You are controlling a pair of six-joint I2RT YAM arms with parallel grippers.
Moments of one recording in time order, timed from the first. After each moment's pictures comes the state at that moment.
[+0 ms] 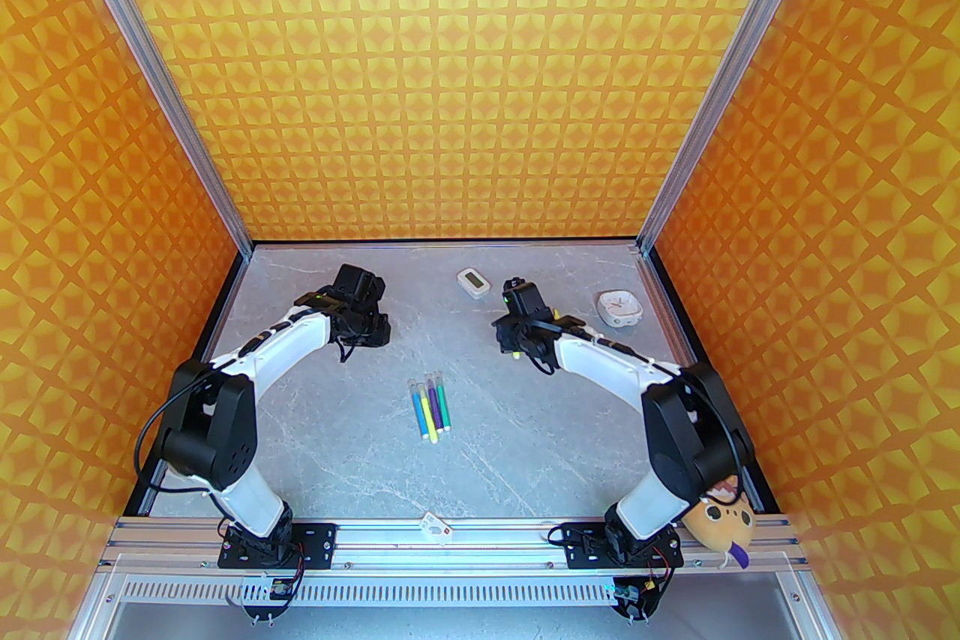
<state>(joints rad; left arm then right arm) -0.34 1.74 1.26 -0.65 0.10 -0.22 0.45 1.70 1.13 -0.38 0.20 0.27</state>
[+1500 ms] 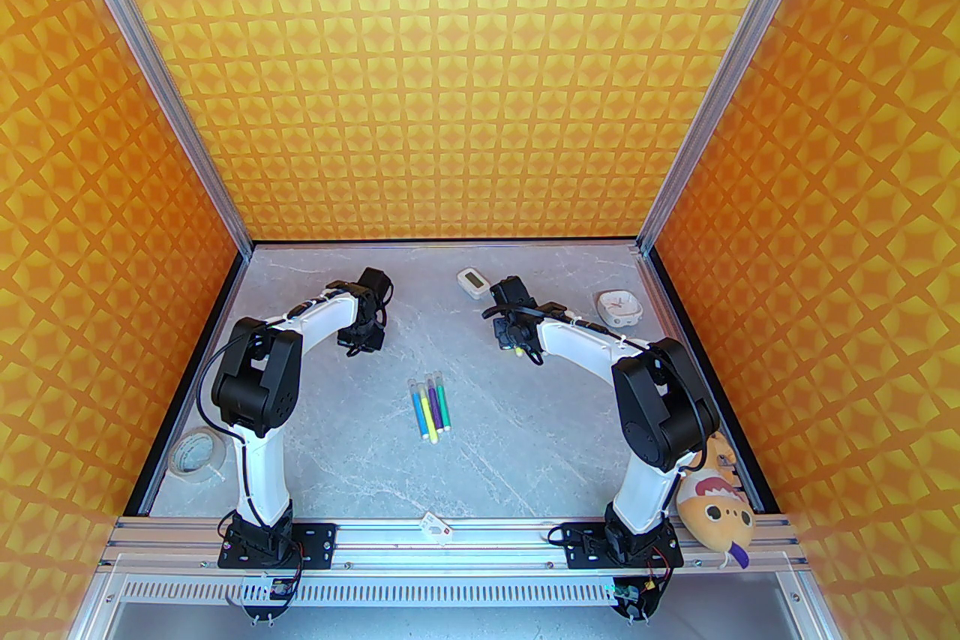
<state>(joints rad) -0.34 2.02 1.47 -0.83 -0.21 -0.17 0.45 1.82 1.22 -0.46 0.29 0.26</state>
